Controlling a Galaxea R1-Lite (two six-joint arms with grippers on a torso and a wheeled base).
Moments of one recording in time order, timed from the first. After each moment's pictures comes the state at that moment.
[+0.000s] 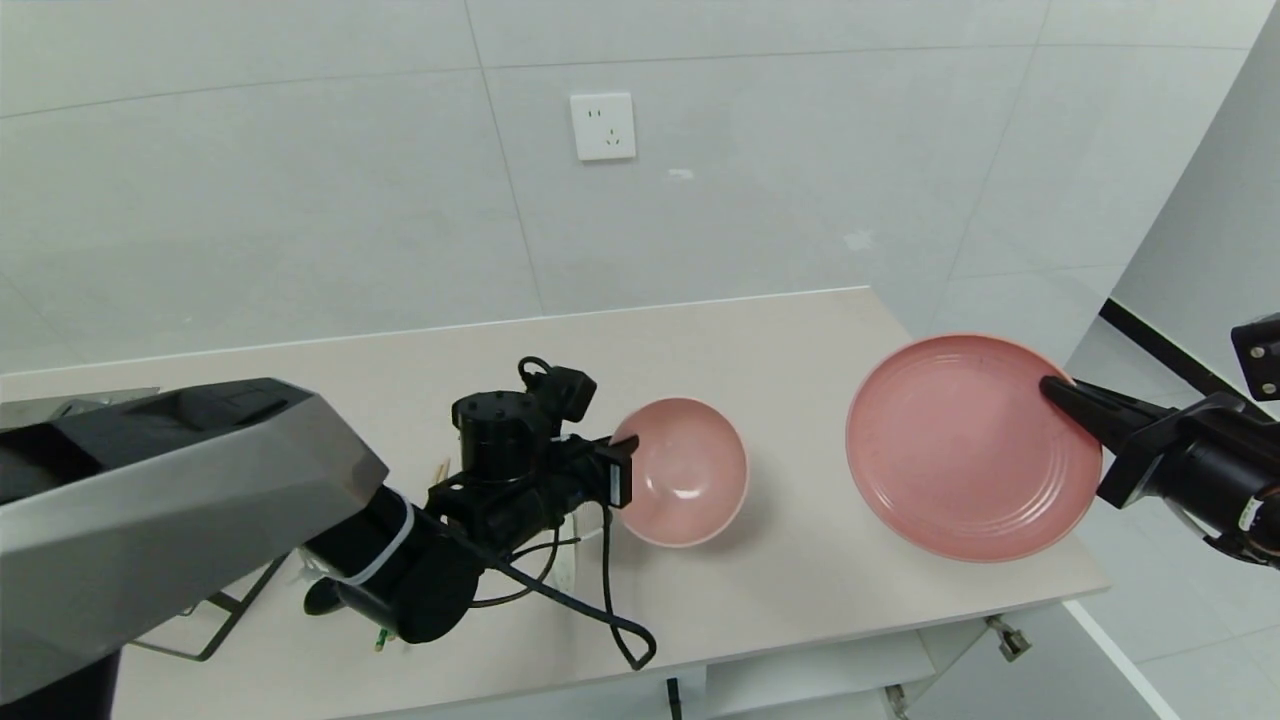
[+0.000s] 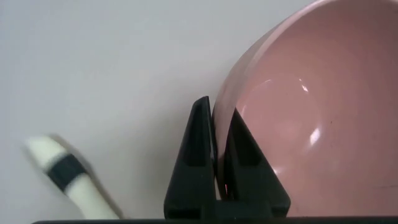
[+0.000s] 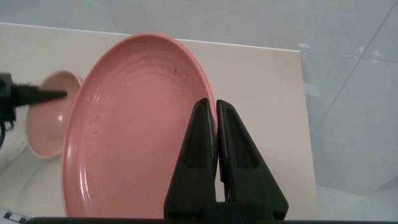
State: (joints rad) left arm -0.45 2.18 -0.85 -1.12 -0.09 -0.08; right arm 0.12 1.51 -0.30 -1.30 0.27 -0.03
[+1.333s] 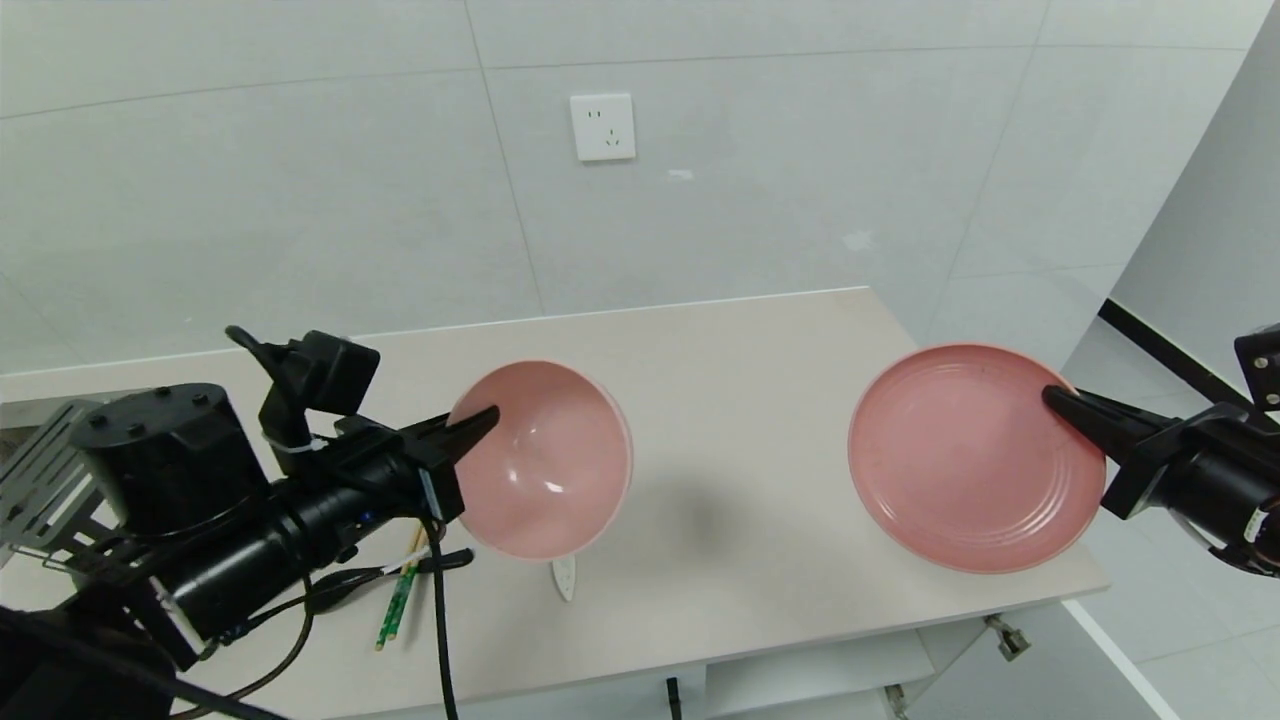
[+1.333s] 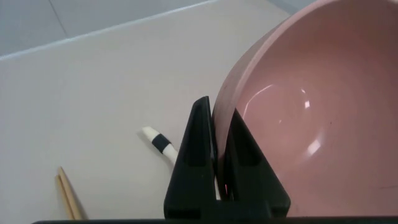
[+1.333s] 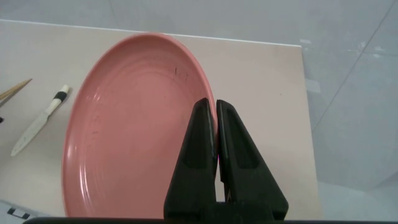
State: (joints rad) left arm -0.27 1.67 -0.40 -1.22 -0.24 -0.02; right arm 0.12 1.50 -0.28 -1.30 0.28 -0.03
